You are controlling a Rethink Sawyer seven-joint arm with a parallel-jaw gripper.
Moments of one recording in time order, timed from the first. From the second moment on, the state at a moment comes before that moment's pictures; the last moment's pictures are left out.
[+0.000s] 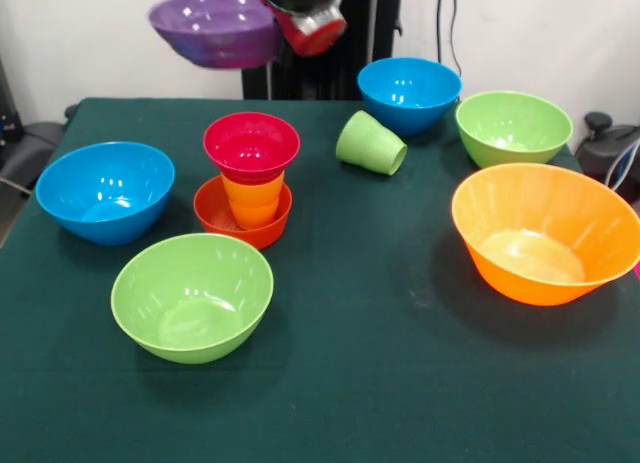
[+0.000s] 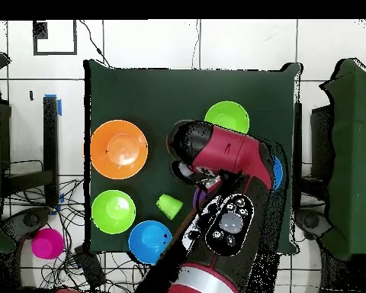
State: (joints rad) arm 0.00 -0.51 -0.49 1.42 0.09 1.16 2.30
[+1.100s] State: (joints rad) arm -0.03 -0.56 -0.52 1.44 0.05 1.20 2.30
